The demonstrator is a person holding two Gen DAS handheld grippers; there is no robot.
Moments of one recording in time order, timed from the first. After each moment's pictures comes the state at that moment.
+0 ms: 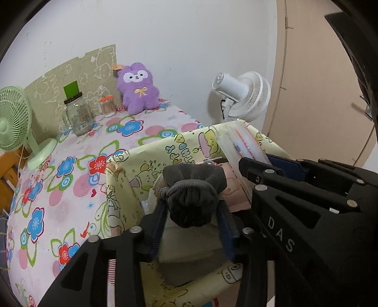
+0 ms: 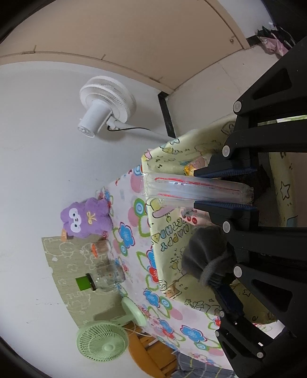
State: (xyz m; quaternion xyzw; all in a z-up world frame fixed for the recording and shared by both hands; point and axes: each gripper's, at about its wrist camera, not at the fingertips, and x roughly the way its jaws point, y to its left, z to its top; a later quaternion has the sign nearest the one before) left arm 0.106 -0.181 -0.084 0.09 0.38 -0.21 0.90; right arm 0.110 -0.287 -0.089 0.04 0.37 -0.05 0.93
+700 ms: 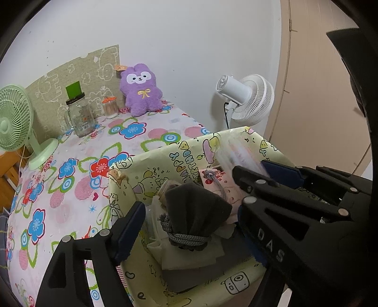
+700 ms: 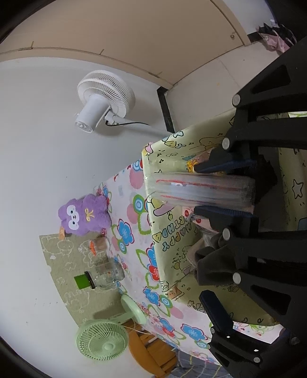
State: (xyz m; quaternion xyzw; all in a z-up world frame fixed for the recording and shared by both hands) left arm 0.114 -0.181 -0.080 0.09 0.38 -0.20 0.90; right arm 0.120 -0.289 -0.092 0.05 0.37 -0.04 0.93
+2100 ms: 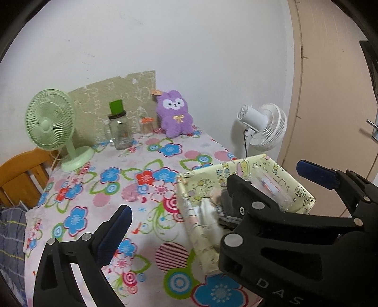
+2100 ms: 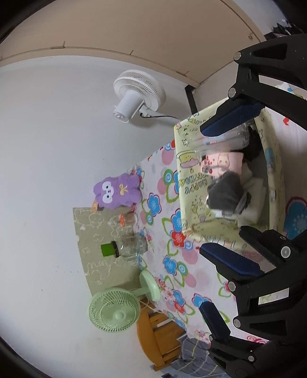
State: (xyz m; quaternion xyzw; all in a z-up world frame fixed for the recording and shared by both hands) left arm 0.067 -0.106 -0.031 0.06 0.31 -0.15 0.94; right arm 0.063 -0.218 -0.034 0.02 0.29 -0.02 0.96
